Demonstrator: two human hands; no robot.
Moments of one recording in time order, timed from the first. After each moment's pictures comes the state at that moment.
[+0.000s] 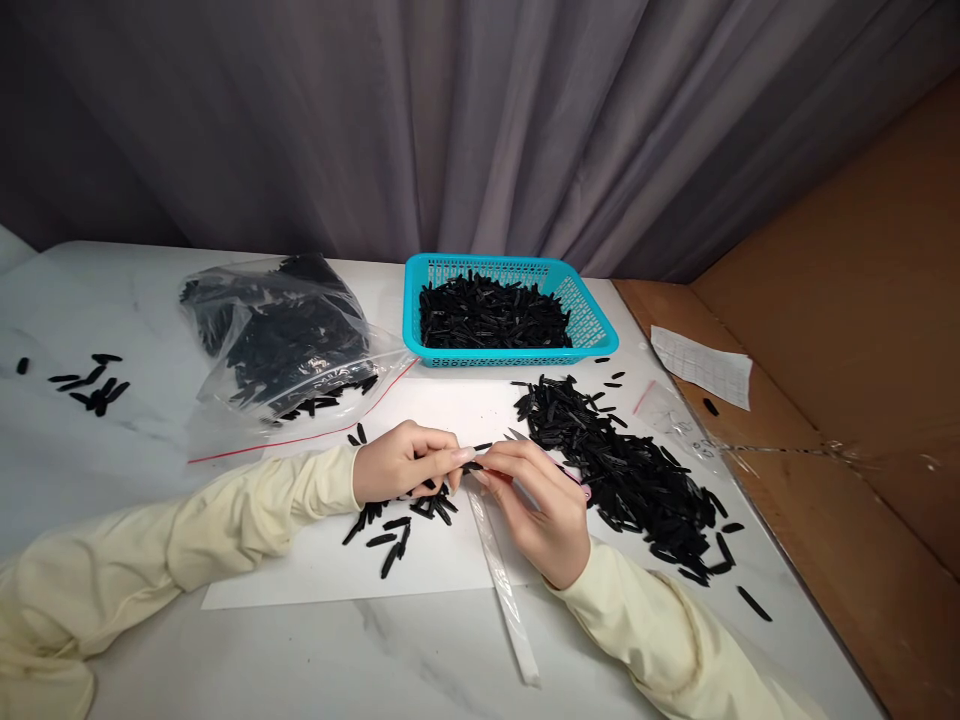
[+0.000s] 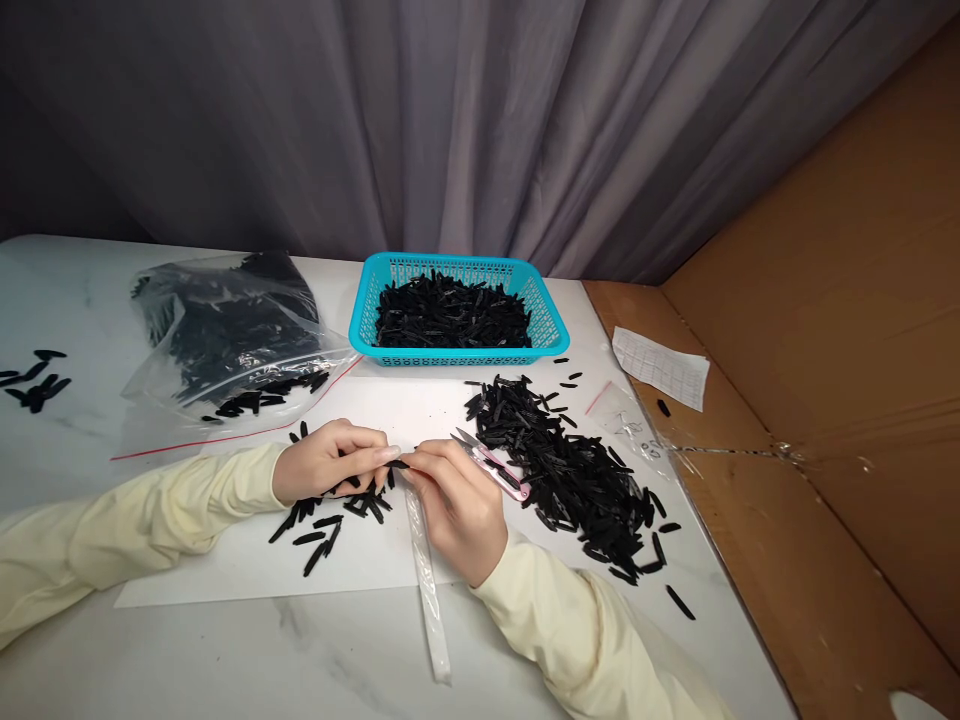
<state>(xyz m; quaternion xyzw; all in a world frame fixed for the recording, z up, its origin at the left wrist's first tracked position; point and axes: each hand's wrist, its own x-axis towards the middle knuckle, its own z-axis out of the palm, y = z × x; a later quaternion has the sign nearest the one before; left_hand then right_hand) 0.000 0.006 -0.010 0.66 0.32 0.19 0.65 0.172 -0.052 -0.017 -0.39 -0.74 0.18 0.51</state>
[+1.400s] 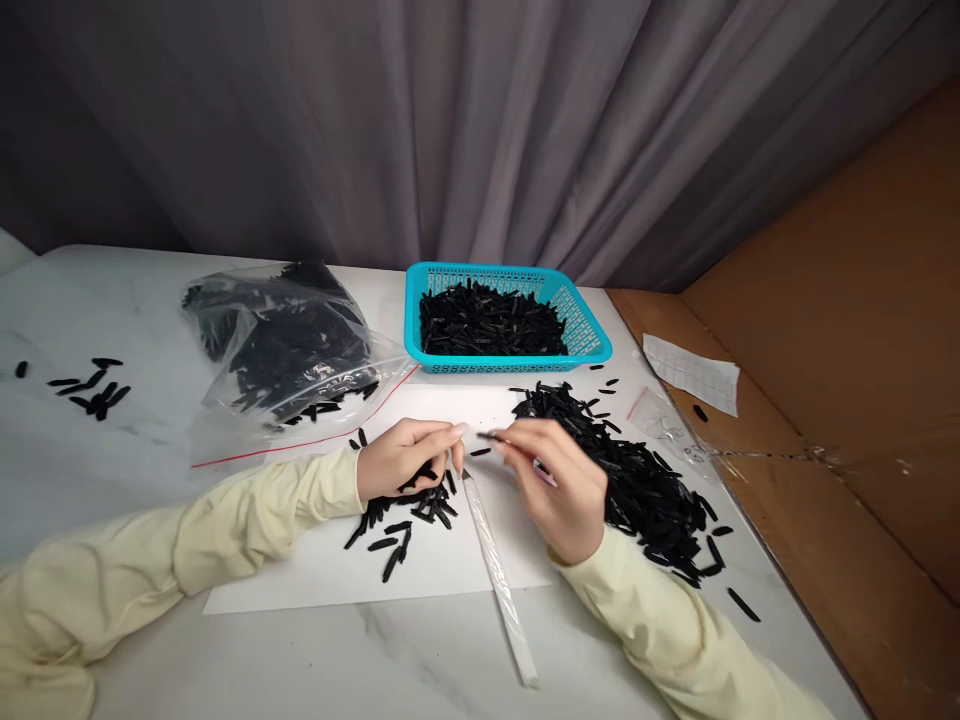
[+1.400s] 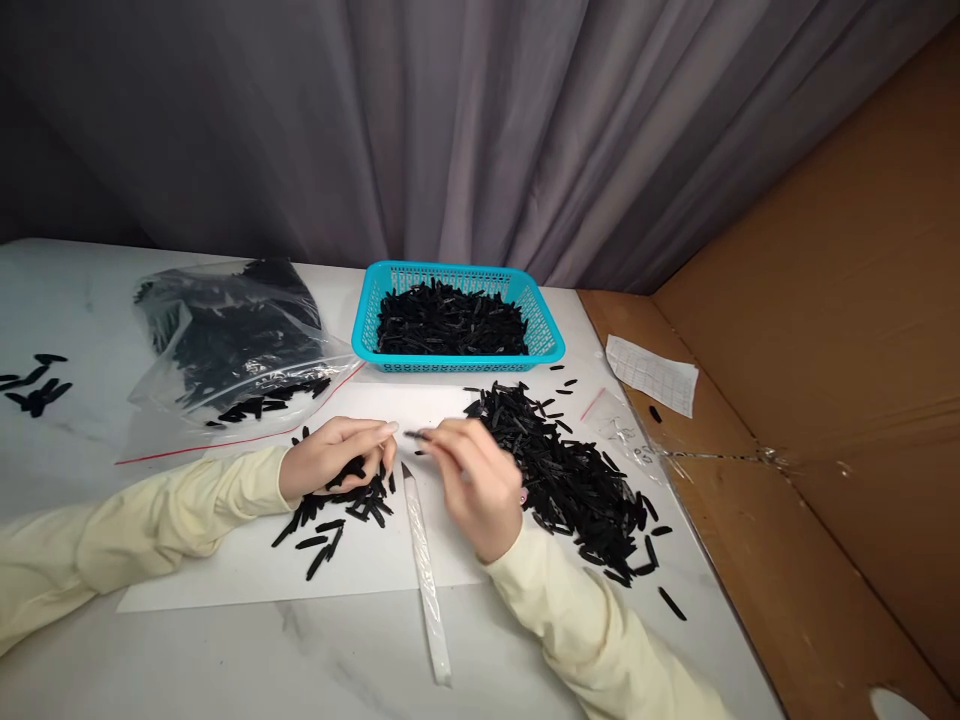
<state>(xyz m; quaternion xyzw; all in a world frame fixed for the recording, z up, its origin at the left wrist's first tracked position) 0.002 0.008 -0.004 0.59 0.36 0.21 0.69 0.184 -0.033 -0.005 -0.42 -0.75 0.09 0.50</state>
